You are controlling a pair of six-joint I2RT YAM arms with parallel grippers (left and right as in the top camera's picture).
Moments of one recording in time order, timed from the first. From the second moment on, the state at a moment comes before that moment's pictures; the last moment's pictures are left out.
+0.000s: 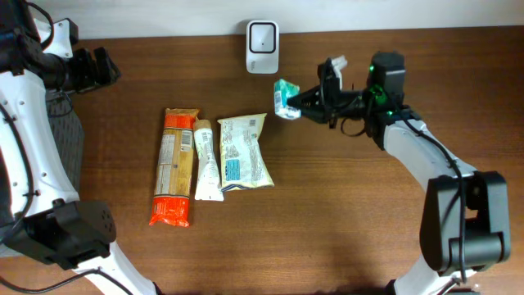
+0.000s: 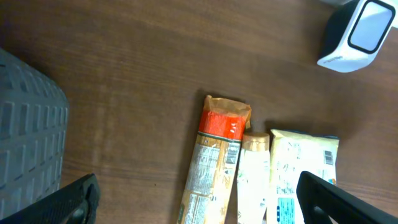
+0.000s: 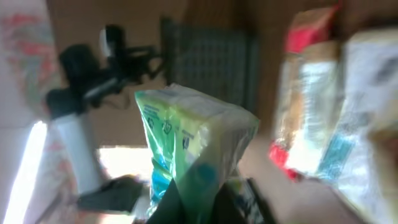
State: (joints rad) left arm 0.31 2.01 2.31 -1.43 0.28 0.02; right arm 0.09 1.83 1.18 0.10 -1.32 1.00
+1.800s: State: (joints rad) left arm 0.31 2.01 2.30 -1.43 0.28 0.02; right arm 0.36 2.44 1.85 0.26 -0.05 -1.47
